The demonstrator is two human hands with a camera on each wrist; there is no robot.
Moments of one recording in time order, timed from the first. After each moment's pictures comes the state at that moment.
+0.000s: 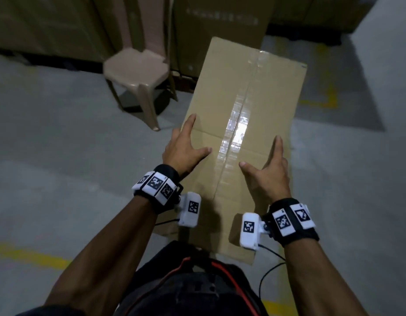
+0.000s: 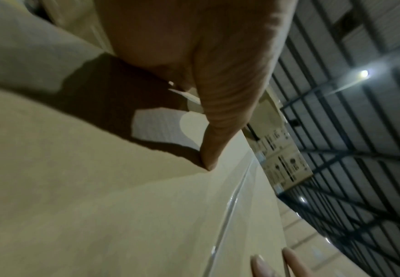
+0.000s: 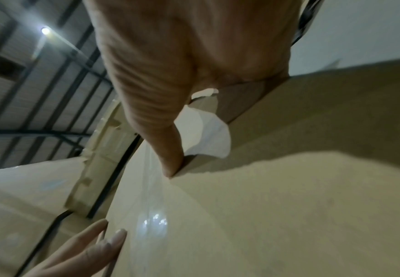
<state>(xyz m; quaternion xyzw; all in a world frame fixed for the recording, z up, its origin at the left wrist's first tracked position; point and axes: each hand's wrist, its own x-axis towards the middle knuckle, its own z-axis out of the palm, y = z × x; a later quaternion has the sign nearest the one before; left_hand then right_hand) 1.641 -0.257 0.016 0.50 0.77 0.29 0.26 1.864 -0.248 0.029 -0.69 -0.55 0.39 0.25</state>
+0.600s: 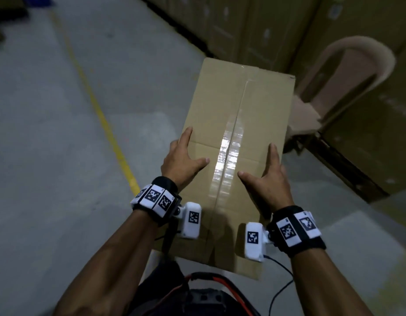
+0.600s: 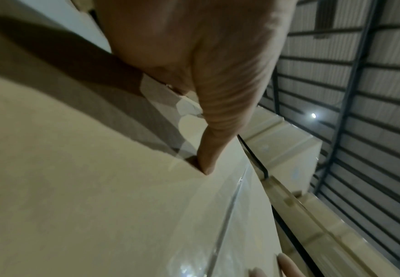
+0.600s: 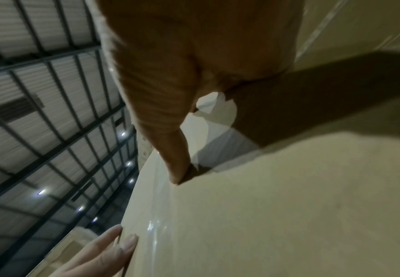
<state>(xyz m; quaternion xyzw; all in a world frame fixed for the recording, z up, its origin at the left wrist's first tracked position) 1.458 -0.543 0.057 0.14 0.89 0.42 0.11 1.596 -0.366 0.073 -0.37 -0.81 0.44 0.09</state>
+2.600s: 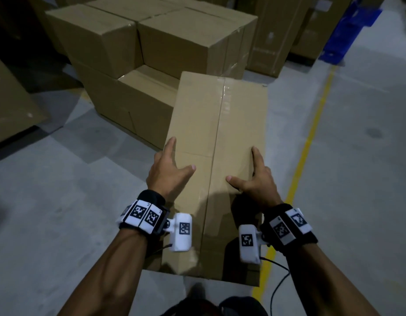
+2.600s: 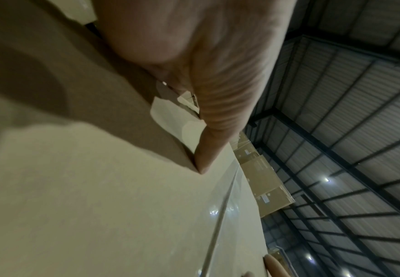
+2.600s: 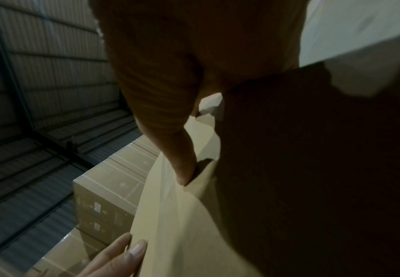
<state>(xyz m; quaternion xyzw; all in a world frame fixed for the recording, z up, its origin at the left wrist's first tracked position) 0.571 -1.331 0.081 -0.44 0.78 0.42 -0.15 0.416 -1.154 0.063 0.24 -0.86 0.41 -0.20</state>
